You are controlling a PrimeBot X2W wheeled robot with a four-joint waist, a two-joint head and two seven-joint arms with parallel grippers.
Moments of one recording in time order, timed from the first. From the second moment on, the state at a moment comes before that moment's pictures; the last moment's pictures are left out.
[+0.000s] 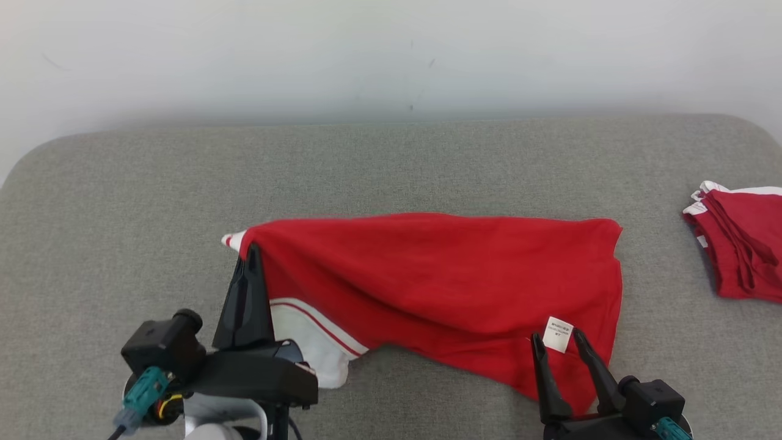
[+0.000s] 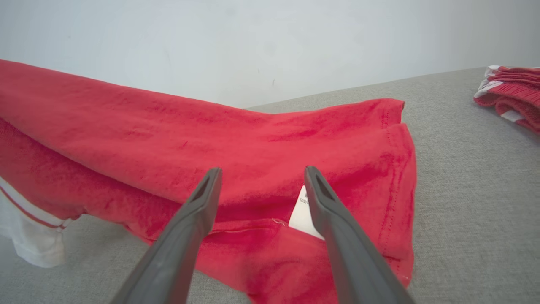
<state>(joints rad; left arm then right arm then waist) -0.29 0.31 -0.54 -0.14 -0.73 0.49 -0.18 -0.02 -0.05 0.06 0.27 0.21 0.13 -0.26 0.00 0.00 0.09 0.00</state>
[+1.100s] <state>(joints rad) -0.21 0.27 -0.31 0.12 -0.42 0.26 -0.26 -0.05 -0.05 0.01 0.25 0.20 0.13 -0.26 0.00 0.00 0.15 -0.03</state>
